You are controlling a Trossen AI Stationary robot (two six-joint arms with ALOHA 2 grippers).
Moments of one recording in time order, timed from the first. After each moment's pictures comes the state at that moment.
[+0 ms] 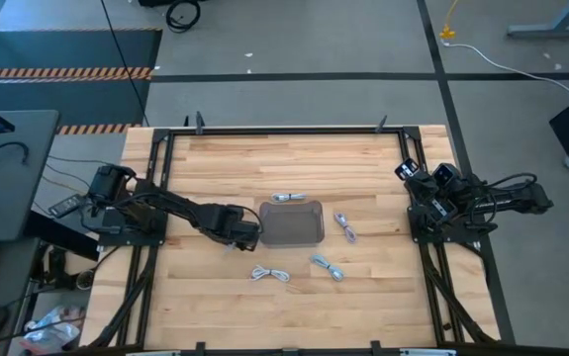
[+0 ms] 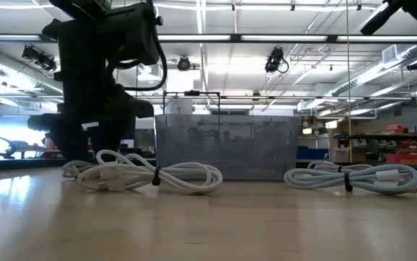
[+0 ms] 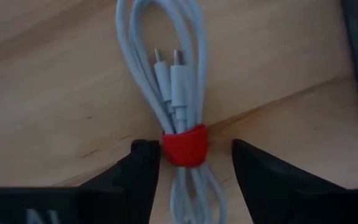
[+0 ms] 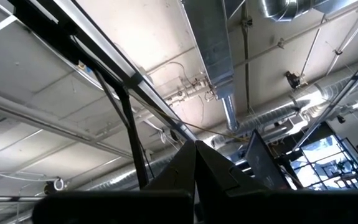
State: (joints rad) left arm -0.18 1.70 0.88 -0.60 -0.14 -1.38; right arm 0.06 0.22 0.01 1.04 0.01 0.40
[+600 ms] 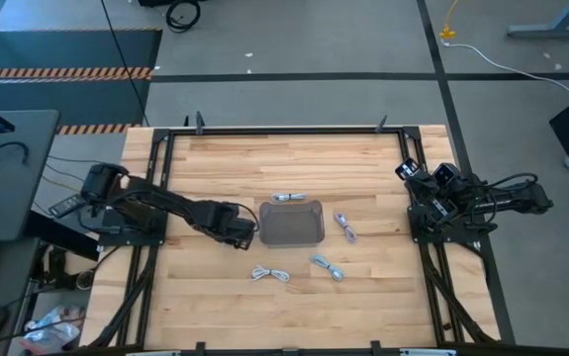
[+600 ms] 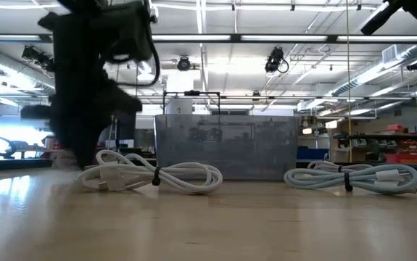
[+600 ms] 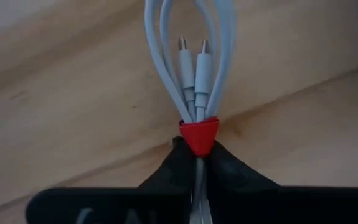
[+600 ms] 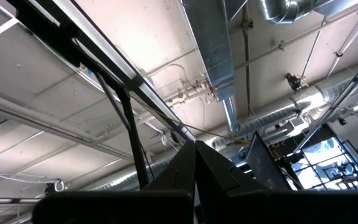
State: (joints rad) left arm -0.18 1.61 0.90 -0.74 -0.13 -1.35; right arm 0.06 0.22 0.02 1.04 0.01 0.40
